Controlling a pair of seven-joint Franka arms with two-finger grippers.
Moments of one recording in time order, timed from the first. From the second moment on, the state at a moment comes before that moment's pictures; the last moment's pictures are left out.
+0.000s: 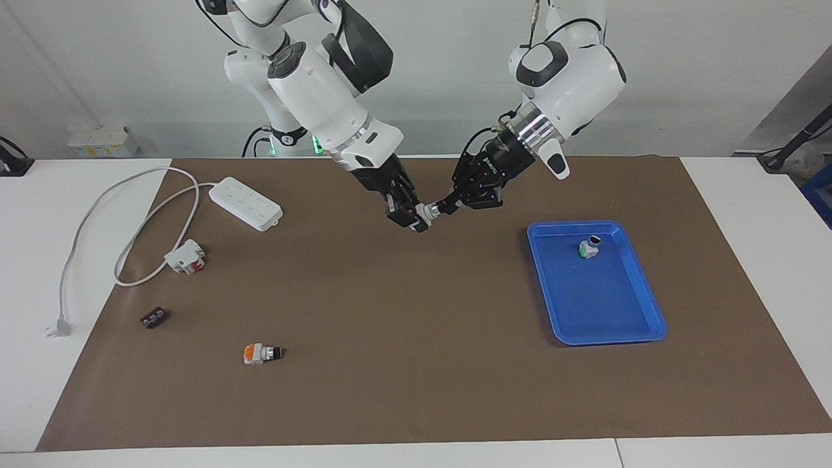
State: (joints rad) left arm -0.41 0.00 -0.07 -1.89 -0.89 2.37 -1.82; right arm 0.10 0.20 0.39 -1.65 0.43 2.25 -1.34
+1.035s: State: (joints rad) left arm -0.41 -0.01 -0.07 -1.89 -0.81 2.36 -2.23; right arm 0.10 0.20 0.39 -1.65 0.43 2.26 -1.31
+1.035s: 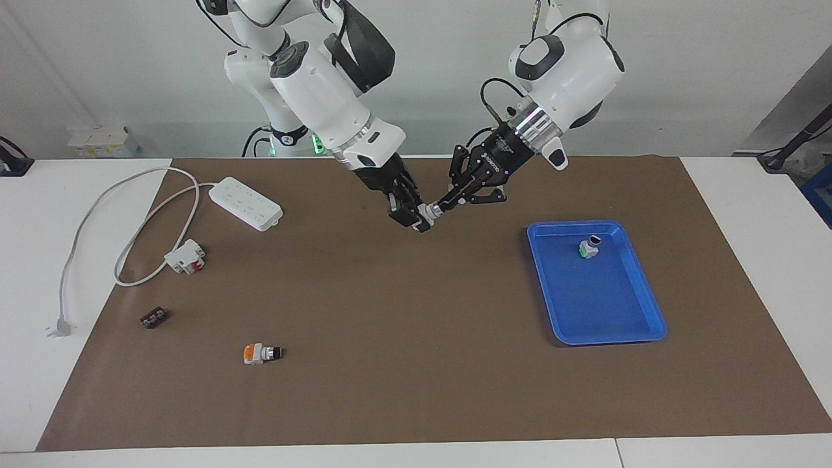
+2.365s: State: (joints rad) left arm -0.38 -0.01 -0.06 -1.89 -0.31 2.33 -1.81; right arm 0.07 0.16 0.38 -1.66 0.29 2.21 -1.12
